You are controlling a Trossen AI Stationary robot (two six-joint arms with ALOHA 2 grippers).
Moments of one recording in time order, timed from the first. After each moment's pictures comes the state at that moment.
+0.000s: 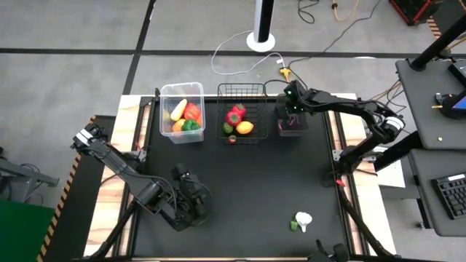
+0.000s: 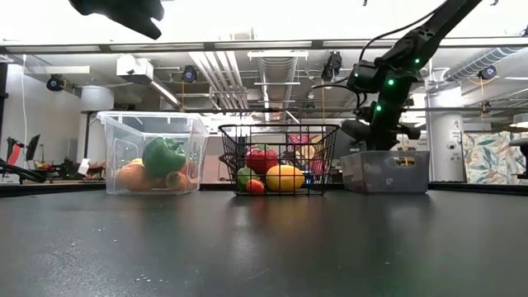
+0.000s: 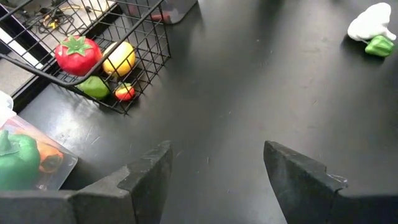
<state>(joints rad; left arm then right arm) -0.68 1.52 1.22 -0.86 -0.85 -0.93 -0.79 1.53 0.91 -0.43 0.23 0.35</state>
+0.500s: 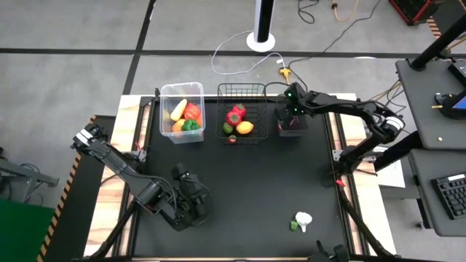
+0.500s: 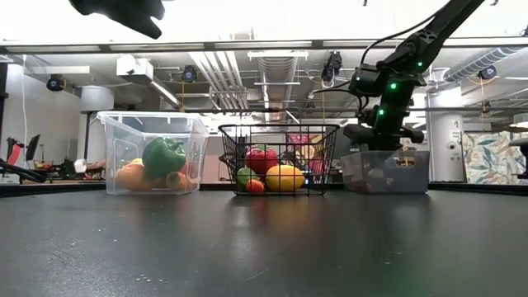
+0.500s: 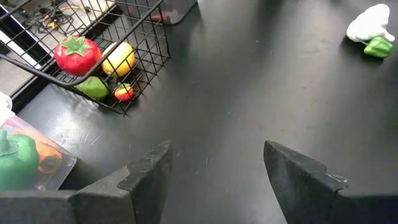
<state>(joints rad) -0.68 1.52 1.22 -0.86 -0.85 -0.93 -0.79 1.53 0.87 -0.41 0.24 0.36</state>
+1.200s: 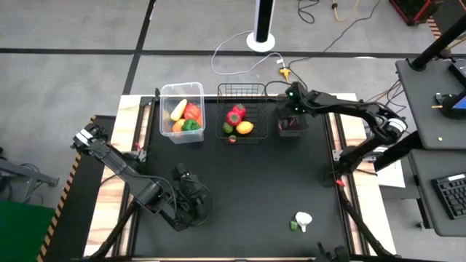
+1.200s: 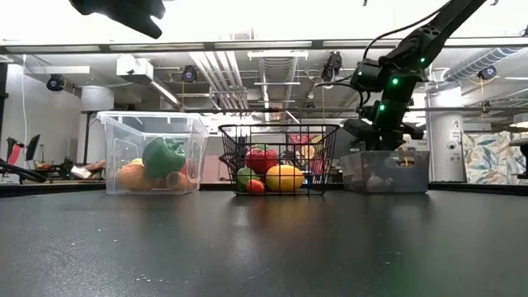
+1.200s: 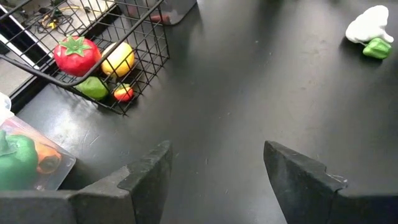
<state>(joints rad) -0.68 1.52 1.22 -0.85 -0.85 -0.93 -0.79 1.49 0.87 -0.41 0.23 0.35</state>
